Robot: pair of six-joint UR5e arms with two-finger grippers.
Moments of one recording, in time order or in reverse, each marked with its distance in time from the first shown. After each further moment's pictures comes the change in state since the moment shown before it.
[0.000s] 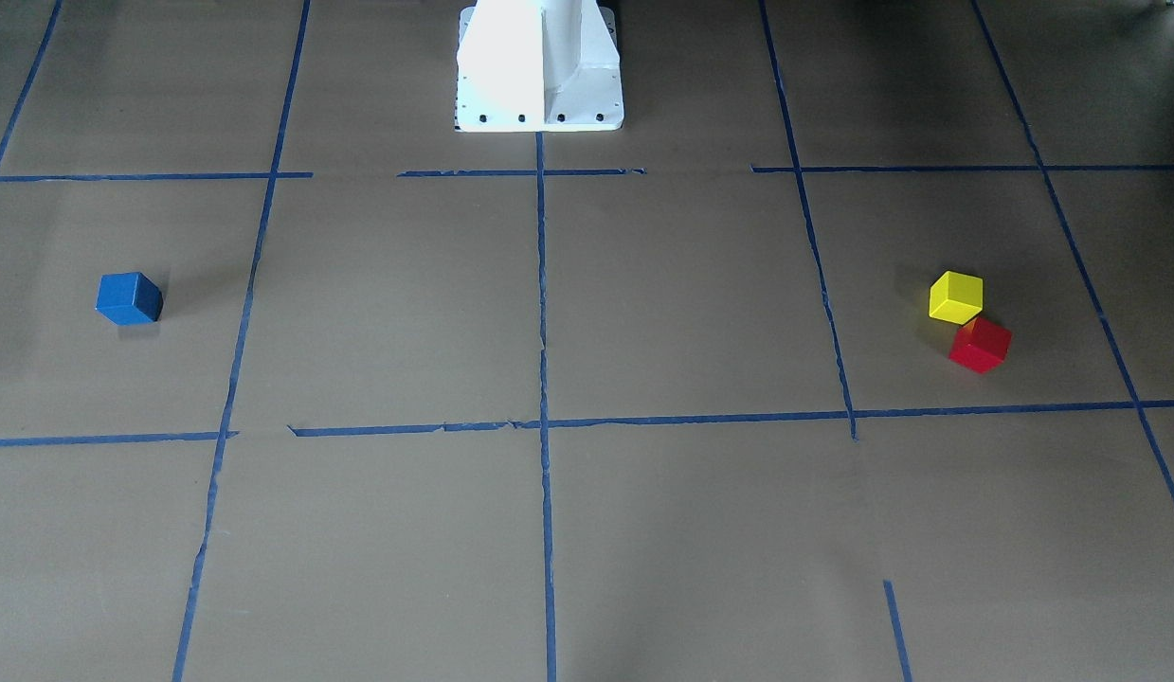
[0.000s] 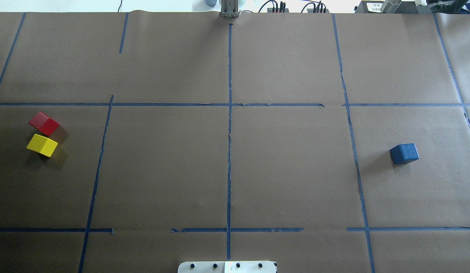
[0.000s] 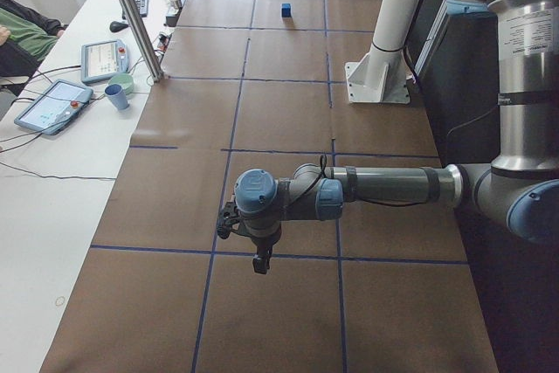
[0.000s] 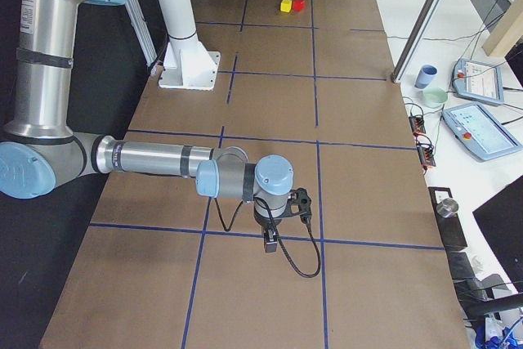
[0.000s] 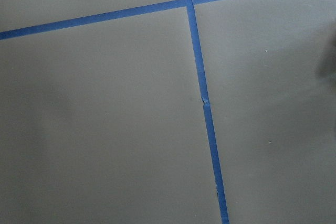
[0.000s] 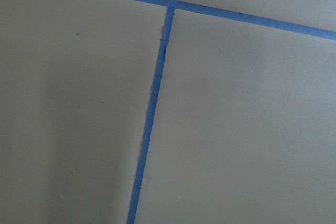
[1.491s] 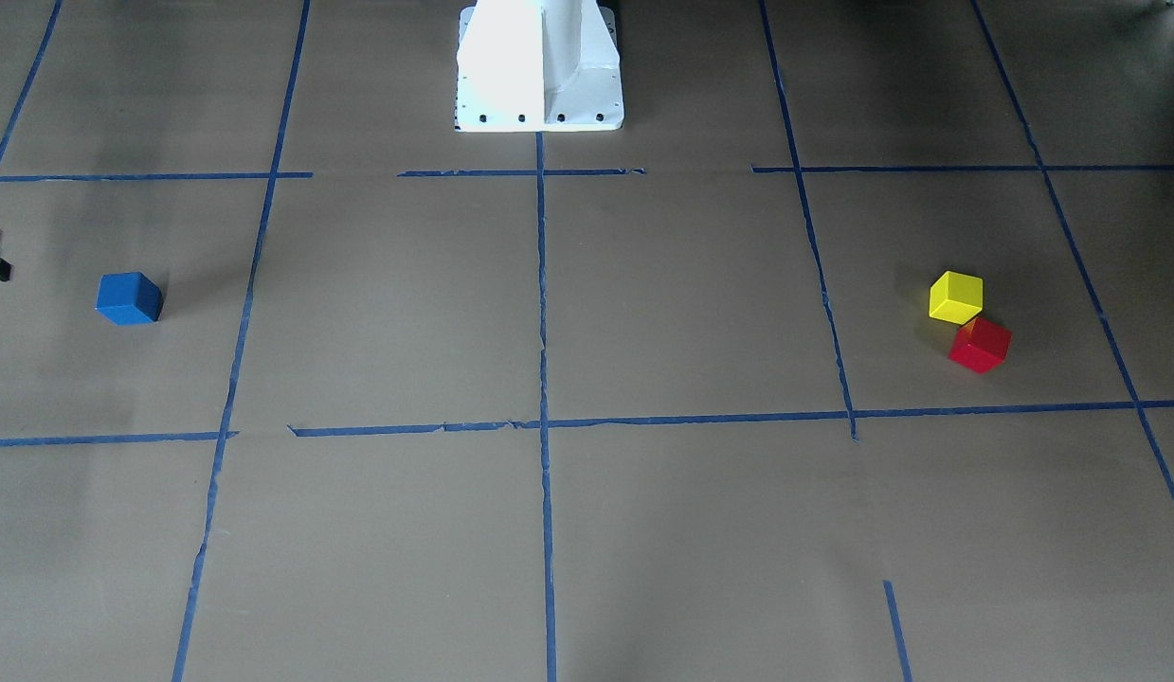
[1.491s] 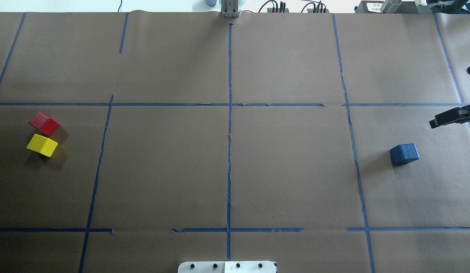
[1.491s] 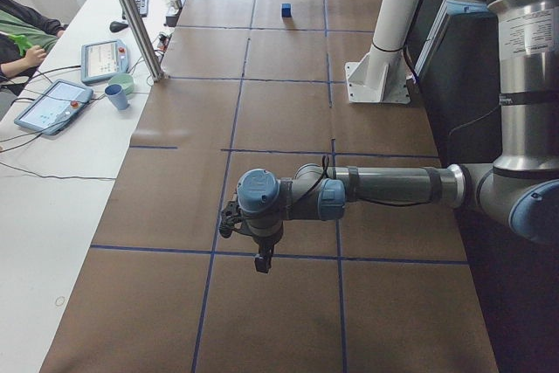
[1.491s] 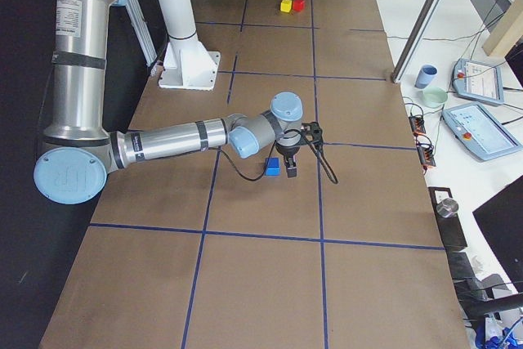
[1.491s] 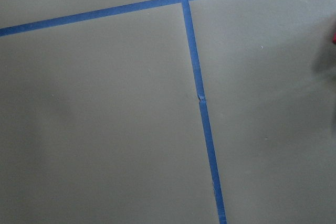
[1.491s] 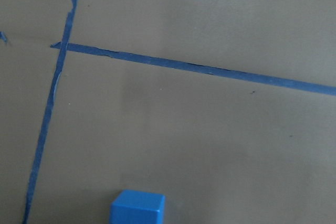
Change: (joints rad) left arm 0.006 0.011 -0.010 -0.010 -0.005 0.000; right arm -0.454 0.063 0.124 0.434 -0.063 0.754
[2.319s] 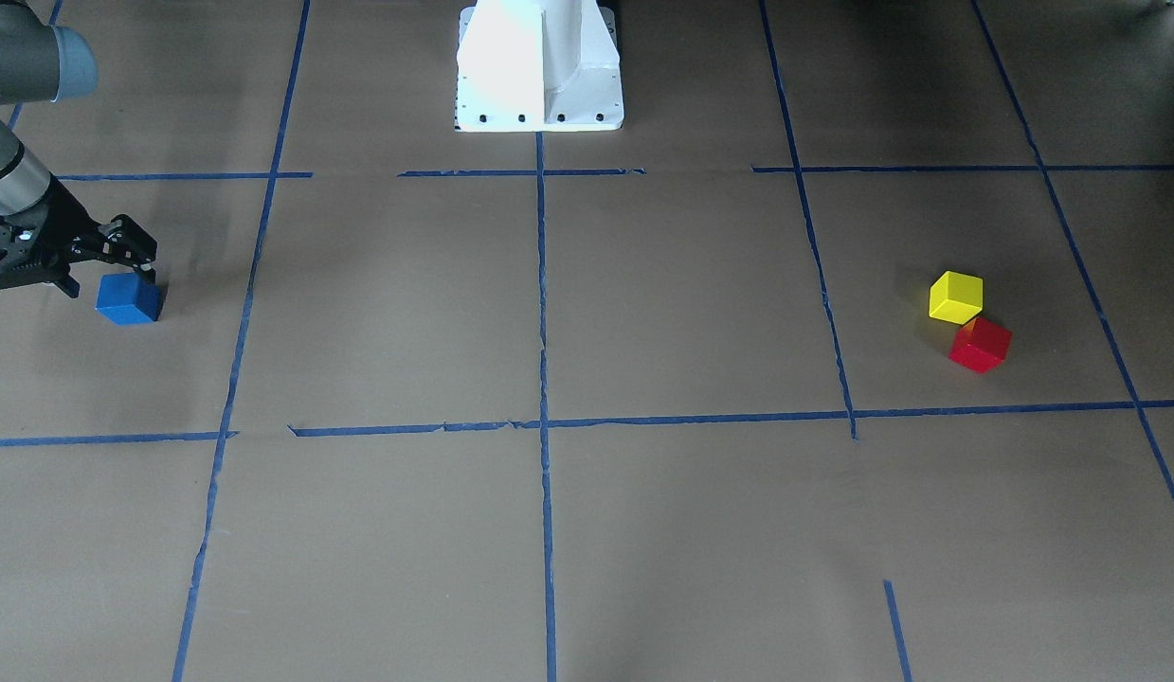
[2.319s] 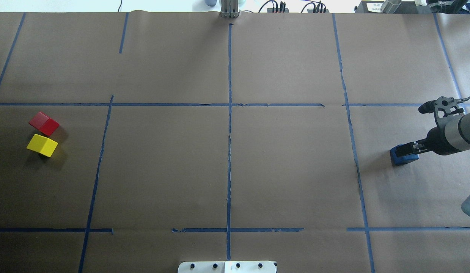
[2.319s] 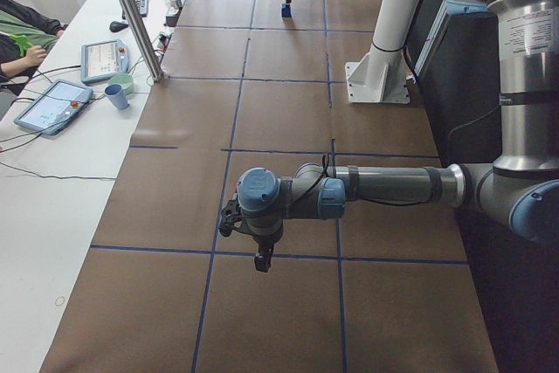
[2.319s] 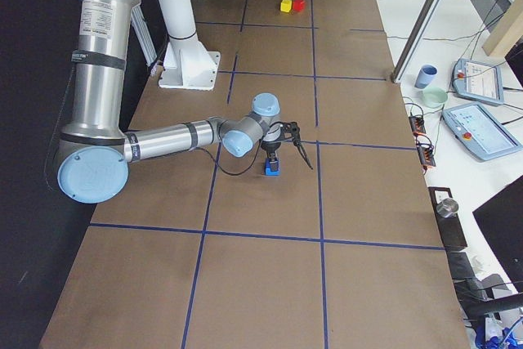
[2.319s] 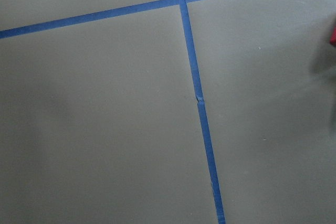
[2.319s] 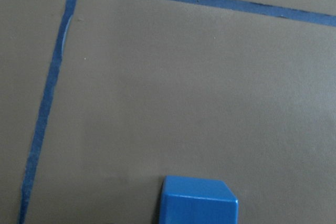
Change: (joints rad) left arm 0.000 0.001 -0.004 0.003 0.000 0.000; right arm -0.253 -0.040 -0.020 0.108 -0.186 0.191
